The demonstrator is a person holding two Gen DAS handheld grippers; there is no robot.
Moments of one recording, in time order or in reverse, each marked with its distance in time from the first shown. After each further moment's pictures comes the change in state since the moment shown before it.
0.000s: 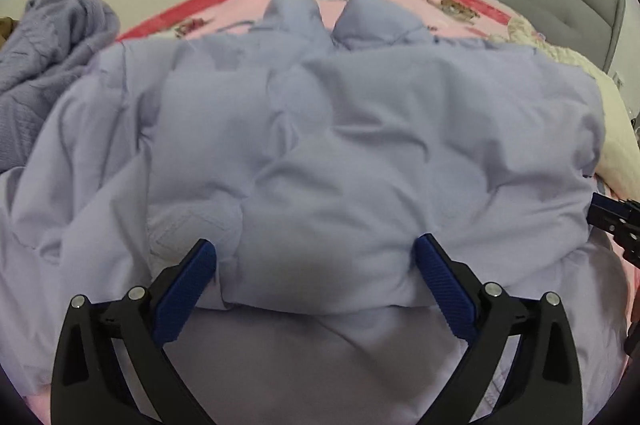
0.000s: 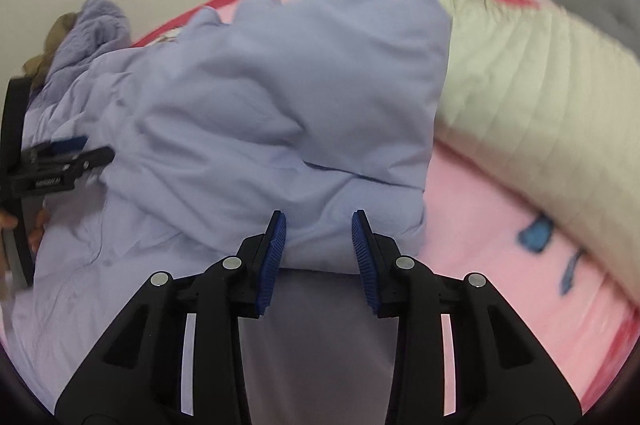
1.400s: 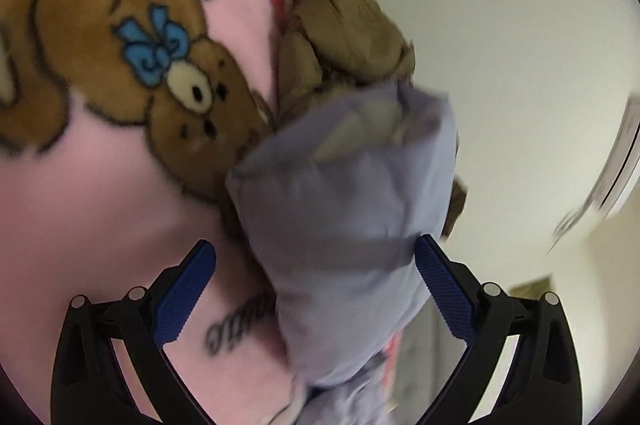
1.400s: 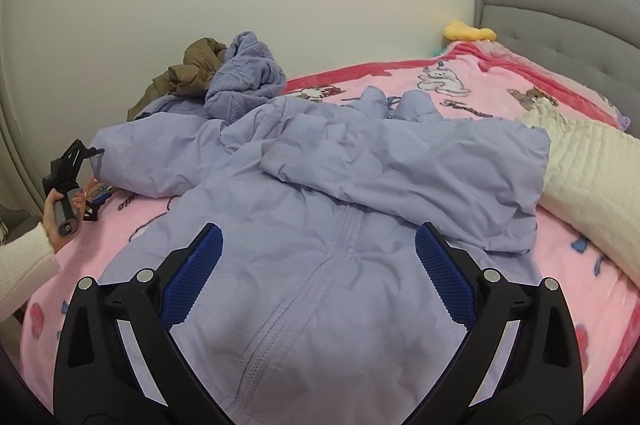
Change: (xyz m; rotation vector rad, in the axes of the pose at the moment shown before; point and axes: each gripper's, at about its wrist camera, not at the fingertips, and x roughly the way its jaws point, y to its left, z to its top) left arm -0.165 0.391 -0.299 -1.501 -0.666 -0.362; right arm -0.162 0.179 -0.083 -0.190 -0.321 0.218
